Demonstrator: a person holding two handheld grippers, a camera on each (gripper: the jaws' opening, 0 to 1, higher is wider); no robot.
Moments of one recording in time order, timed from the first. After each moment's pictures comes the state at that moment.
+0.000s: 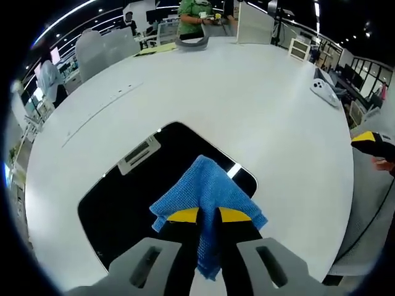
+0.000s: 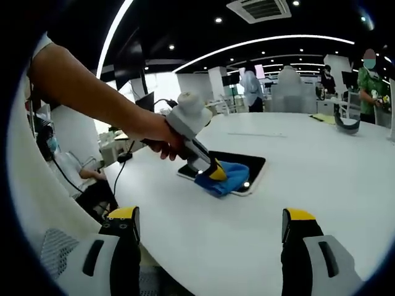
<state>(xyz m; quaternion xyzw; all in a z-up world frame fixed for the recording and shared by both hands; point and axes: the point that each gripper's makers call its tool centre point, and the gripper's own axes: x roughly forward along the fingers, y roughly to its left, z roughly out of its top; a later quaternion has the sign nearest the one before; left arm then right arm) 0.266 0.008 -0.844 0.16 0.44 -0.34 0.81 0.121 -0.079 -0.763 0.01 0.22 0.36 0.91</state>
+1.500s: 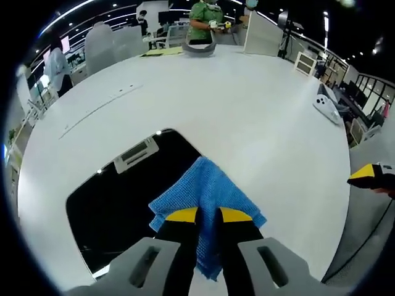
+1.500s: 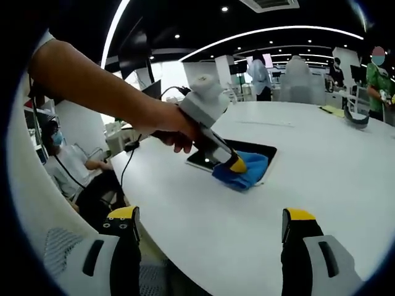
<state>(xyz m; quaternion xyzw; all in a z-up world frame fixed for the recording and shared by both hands) 0.267 -0.016 -0.843 0.10 0.43 -0.33 0.83 0.112 -0.068 -0.773 0.00 0.26 0.38 0.89</state>
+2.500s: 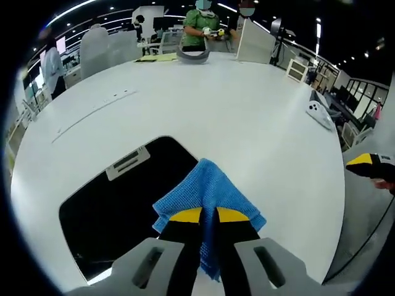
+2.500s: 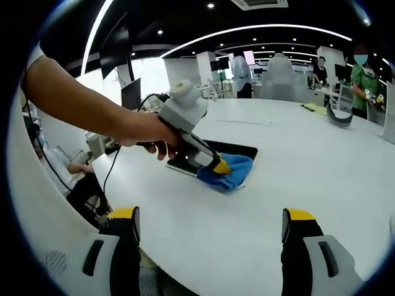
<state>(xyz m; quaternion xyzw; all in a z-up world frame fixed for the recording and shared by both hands) 0.279 -0.018 -0.842 0.08 0.42 -0.36 0.83 0.135 -0.079 -0.763 -0.02 0.27 0.30 0.91</state>
